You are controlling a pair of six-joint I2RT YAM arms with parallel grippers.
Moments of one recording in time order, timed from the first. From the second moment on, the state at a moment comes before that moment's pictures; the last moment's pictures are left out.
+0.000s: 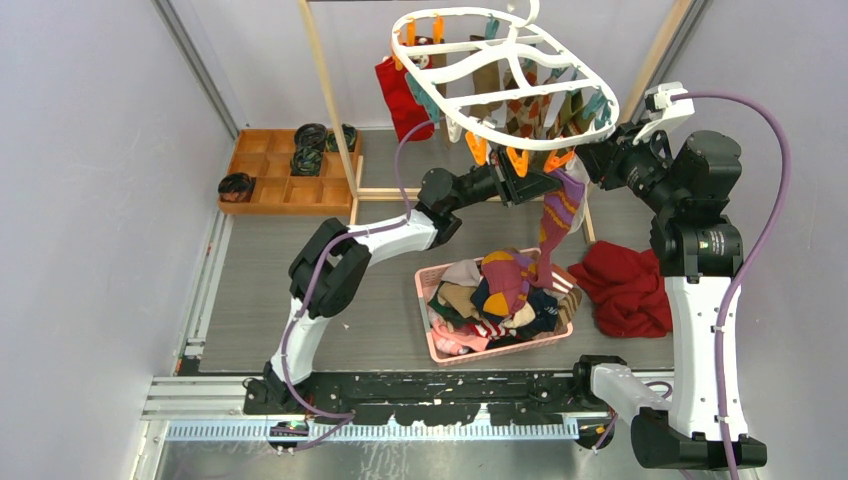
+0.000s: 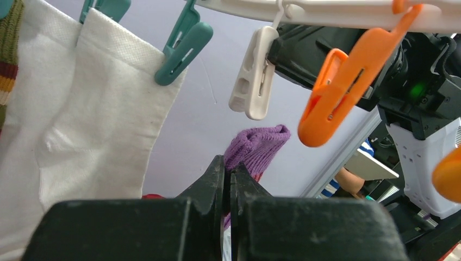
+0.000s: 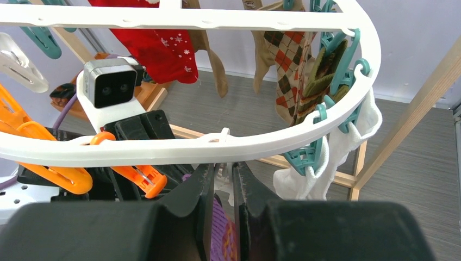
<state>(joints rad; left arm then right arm) -0.83 2.13 1.58 1.21 0.59 -1.04 -0.05 1.00 1.44 -0.55 -0.44 0.11</state>
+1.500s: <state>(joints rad) -0.82 2.14 1.67 0.98 0.55 -1.08 -0.05 1.00 1.44 -0.56 -0.45 0.11</state>
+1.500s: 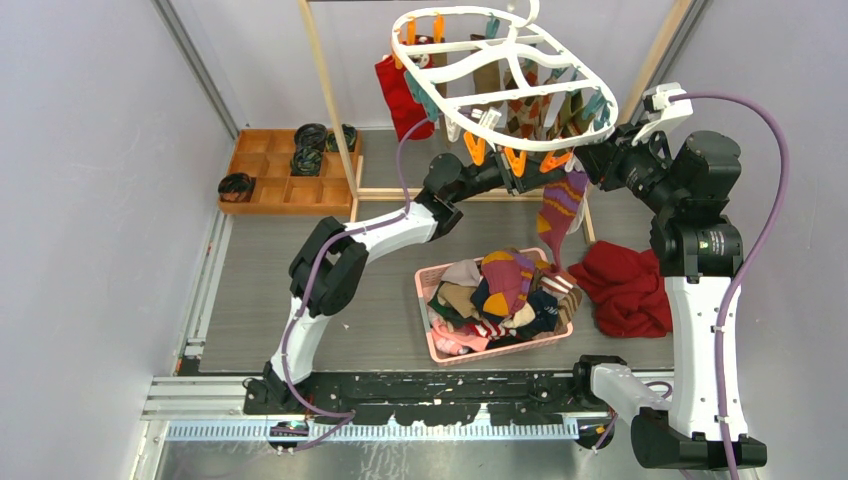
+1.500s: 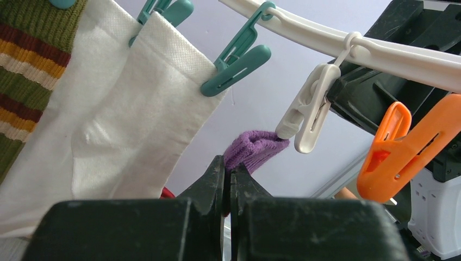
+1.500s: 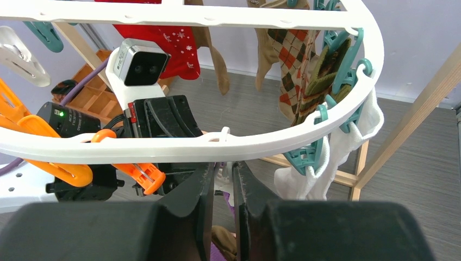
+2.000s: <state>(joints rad) -0.81 2.14 1.69 0.98 0.55 -1.10 -0.04 1.00 1.44 -0.56 -0.45 0.08</state>
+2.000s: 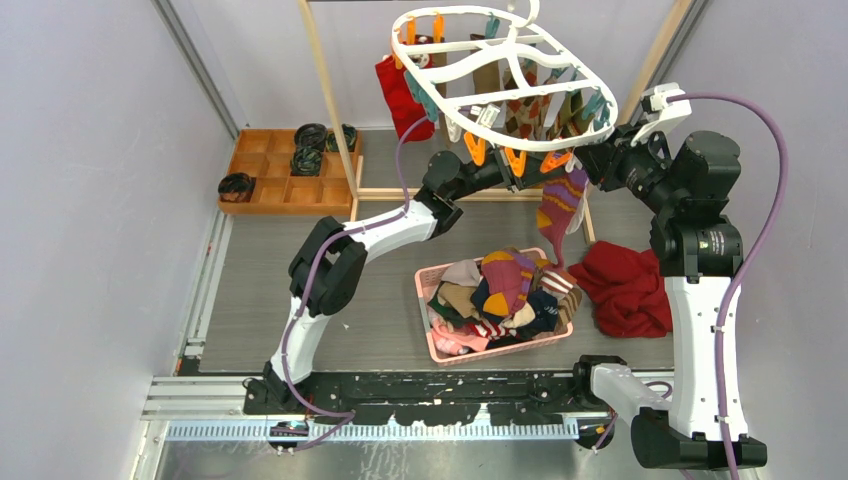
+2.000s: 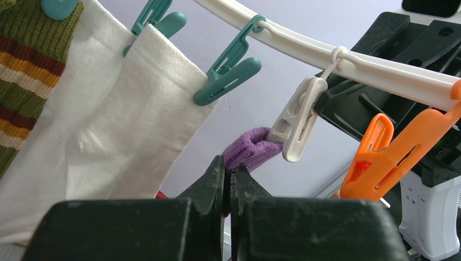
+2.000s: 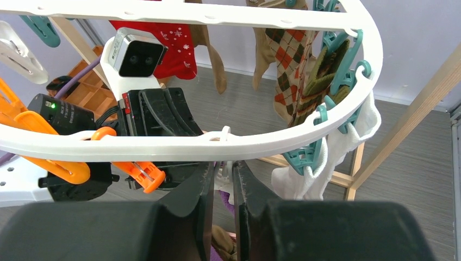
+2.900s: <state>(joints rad) -0.81 2.14 1.70 1.00 0.55 -1.16 -0.04 1.00 1.44 -0.59 -0.43 0.04</state>
